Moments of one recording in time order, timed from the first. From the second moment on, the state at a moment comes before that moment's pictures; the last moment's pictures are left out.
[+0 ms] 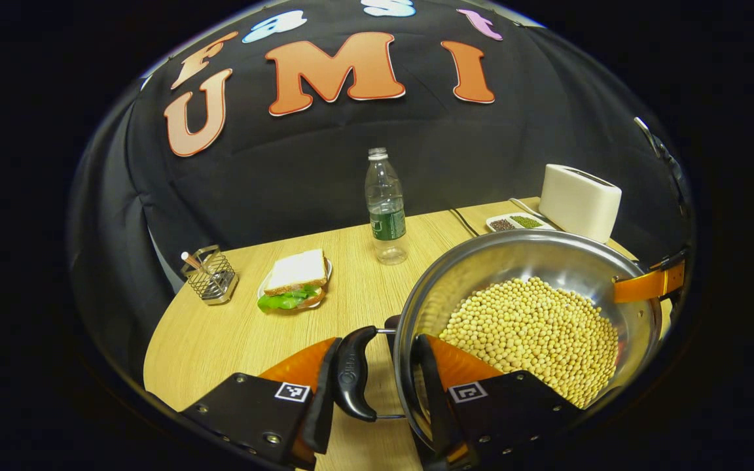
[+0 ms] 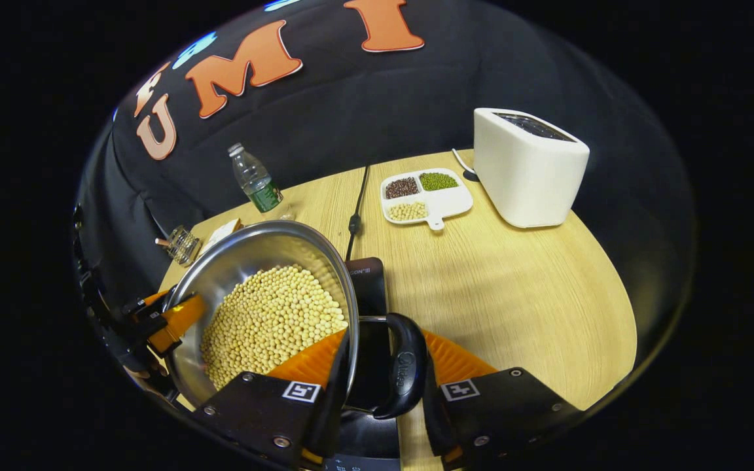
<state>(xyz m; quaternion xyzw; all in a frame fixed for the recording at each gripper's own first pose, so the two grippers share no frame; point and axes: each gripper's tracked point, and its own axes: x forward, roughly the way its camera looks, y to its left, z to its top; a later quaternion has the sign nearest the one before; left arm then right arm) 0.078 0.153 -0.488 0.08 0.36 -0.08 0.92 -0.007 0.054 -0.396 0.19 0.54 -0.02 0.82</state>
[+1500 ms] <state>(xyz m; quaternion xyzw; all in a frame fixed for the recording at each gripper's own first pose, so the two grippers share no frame) 0.042 0.314 -0.118 -0.05 0.08 0.07 0.99 0.028 0.039 -0.082 0.06 0.18 0.00 0.98</state>
